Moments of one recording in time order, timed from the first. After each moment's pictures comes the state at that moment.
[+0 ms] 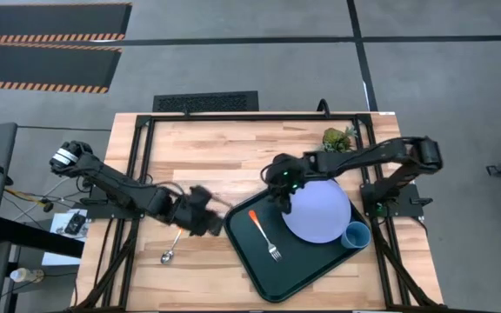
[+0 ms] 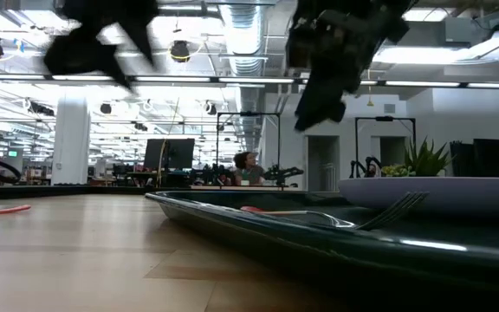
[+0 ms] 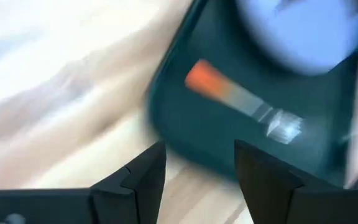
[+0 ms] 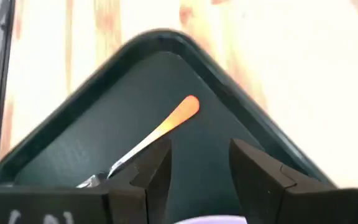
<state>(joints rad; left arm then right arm) -0.42 1.41 1.03 -0.68 -0.39 -1.37 -0.04 1.58 1.04 -0.34 -0.22 0.26</state>
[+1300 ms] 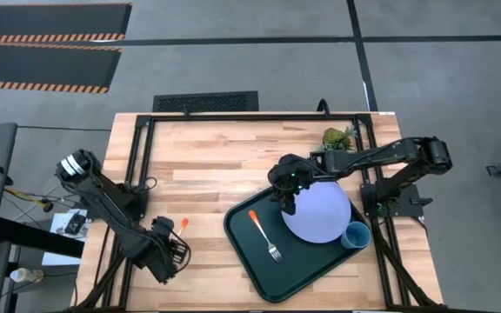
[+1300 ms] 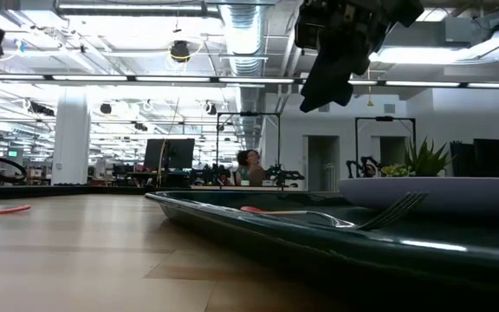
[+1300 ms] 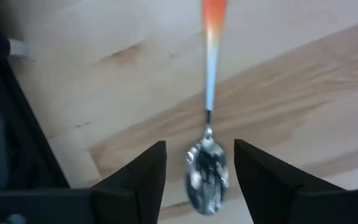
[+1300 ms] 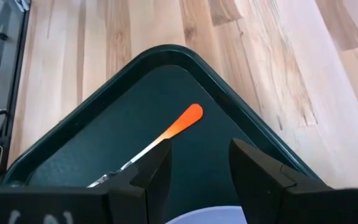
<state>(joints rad) -0.85 1.55 0.97 -1.09 -0.12 -2.08 -0.01 1.49 1.04 -0.38 -0.16 0.27</state>
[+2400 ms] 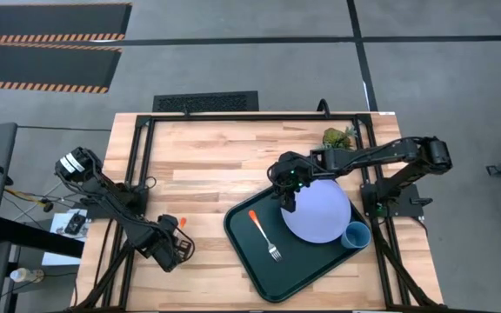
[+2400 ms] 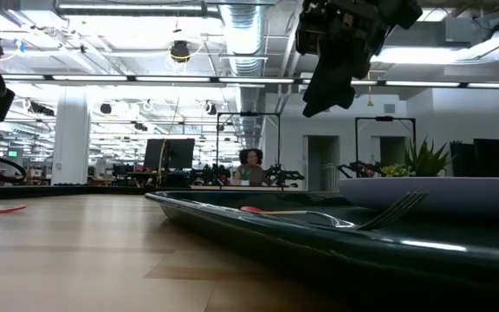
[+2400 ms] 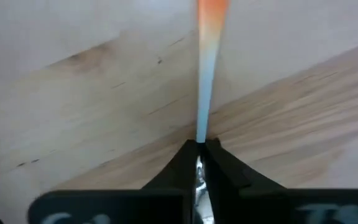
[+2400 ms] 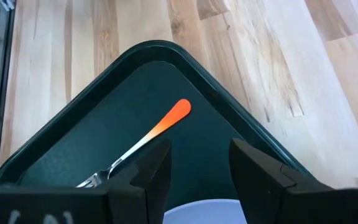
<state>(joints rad) -0.79 1.52 0.73 -0.75 -0.08 -2.02 -0.04 1.49 1.04 -0.40 -0.16 0.27</state>
